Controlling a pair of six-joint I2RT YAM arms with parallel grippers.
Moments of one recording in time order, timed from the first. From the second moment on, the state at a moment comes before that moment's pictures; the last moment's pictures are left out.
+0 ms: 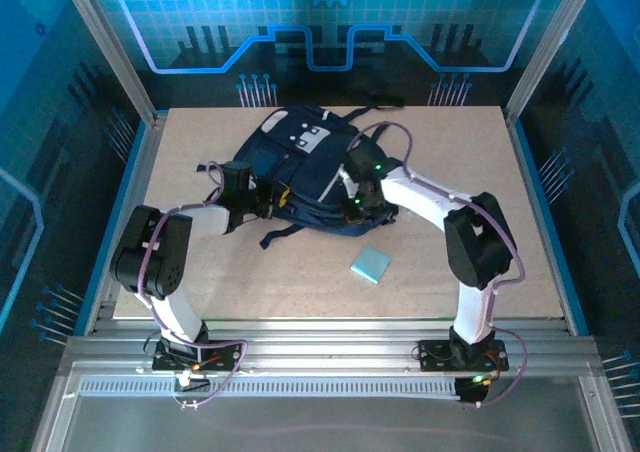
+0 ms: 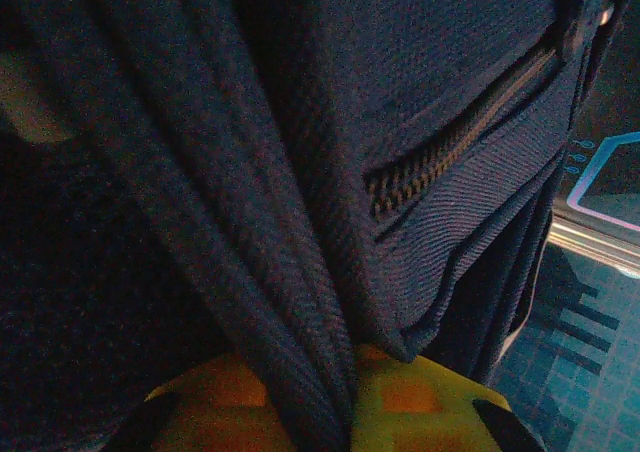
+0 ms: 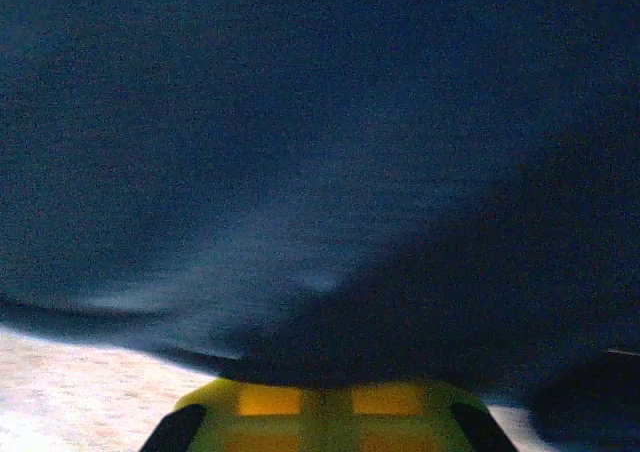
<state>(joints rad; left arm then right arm) -0.17 1.74 0.83 0.27 0.47 -1.40 0.54 1.89 1.43 -0.86 -0.08 0.26</state>
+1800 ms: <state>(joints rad) -0.07 1.60 0.78 0.03 0.40 -1.26 0.77 2.13 1.71 -0.59 -0.43 0.23</state>
